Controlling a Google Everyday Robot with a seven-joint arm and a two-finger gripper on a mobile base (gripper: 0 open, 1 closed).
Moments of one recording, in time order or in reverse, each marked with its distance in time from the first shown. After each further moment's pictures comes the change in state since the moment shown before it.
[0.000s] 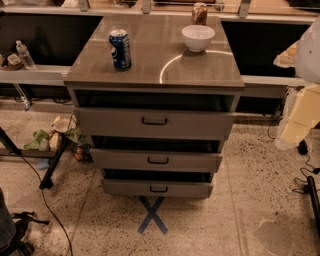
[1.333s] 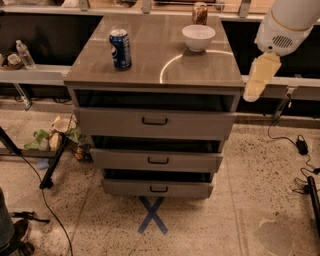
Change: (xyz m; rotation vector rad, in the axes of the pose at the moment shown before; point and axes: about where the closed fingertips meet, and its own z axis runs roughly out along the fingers) arm -0.008 -0.146 0.075 0.071 0.056 0.077
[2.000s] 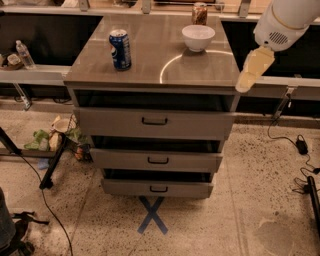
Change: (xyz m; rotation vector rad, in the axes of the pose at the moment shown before) arm -0.017 -0.027 0.003 0.087 -0.106 0.043
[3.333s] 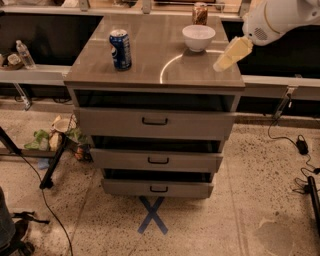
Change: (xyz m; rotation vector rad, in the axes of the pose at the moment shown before) arm -0.049 -0.064 0.033 0.115 -0.340 0.127
